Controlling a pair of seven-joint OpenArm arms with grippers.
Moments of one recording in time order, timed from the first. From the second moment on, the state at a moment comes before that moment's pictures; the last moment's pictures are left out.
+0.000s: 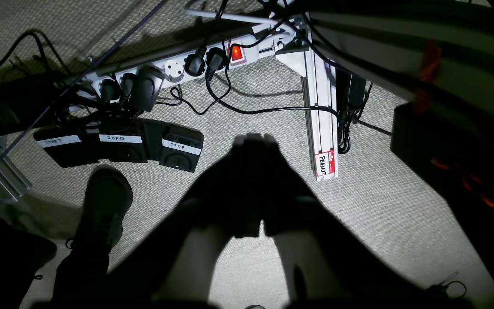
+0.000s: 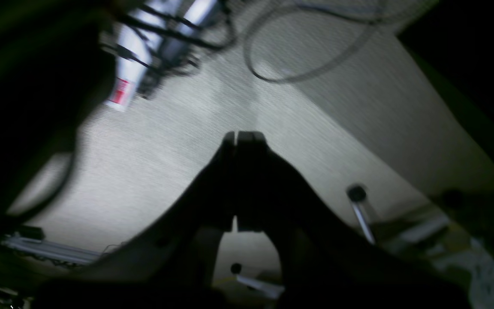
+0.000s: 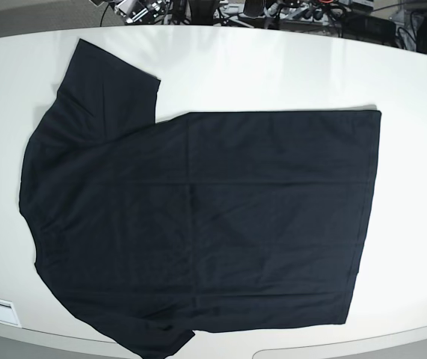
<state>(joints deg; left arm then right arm) 10.1 -5.0 19.1 16.5 -7.0 -6.0 1.4 -6.4 4.1 -36.8 28.1 1.2 -0.7 -30.3</state>
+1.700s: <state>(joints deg) 63.3 -38.6 17.5 90.9 -5.5 -6.3 18.4 -60.4 26.9 -18.4 102.9 -1.5 -1.0 -50.5</state>
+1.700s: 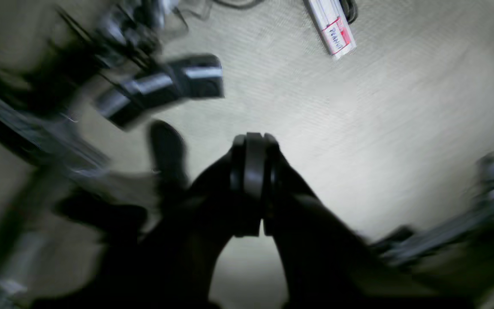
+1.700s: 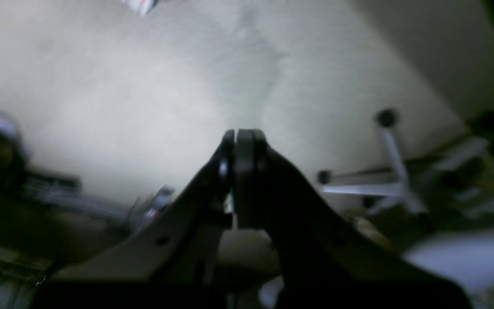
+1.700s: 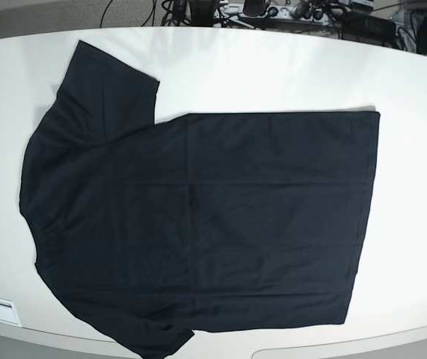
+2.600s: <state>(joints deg) 61.7 -55.2 -17.3 121.1 5.8 -19.2 13.2 -59.7 28.3 18.3 133.3 15.4 22.7 -42.3</state>
